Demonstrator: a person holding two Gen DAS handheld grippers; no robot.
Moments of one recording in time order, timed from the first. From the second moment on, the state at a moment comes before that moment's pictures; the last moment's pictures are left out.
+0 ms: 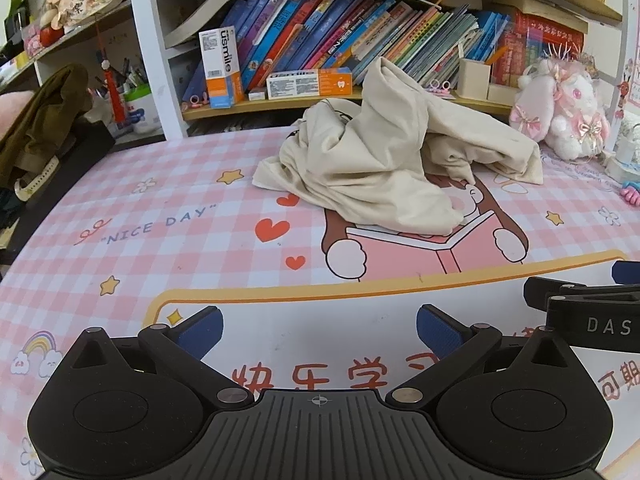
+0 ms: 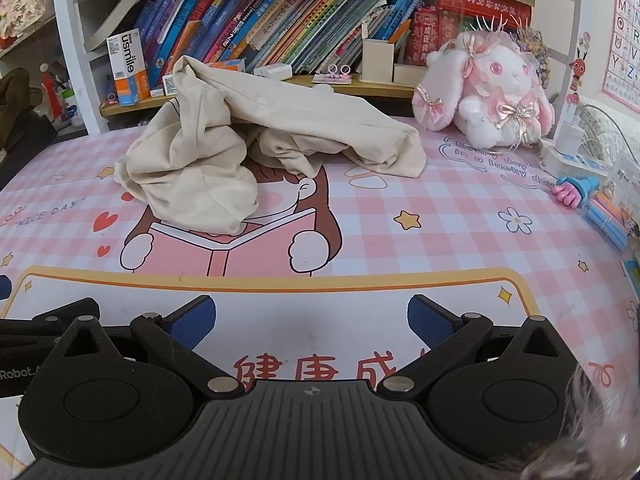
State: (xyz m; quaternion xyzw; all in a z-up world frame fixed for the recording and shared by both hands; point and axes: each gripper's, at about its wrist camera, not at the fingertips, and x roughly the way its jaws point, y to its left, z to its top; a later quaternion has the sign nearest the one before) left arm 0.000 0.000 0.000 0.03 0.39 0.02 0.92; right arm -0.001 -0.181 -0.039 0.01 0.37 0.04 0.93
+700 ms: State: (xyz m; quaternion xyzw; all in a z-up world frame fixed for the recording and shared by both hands) left arm 0.003 0.005 -0.001 0.00 0.39 0.01 0.92; right arm 0.003 -0.181 -0.041 0.01 0.38 0.04 0.93
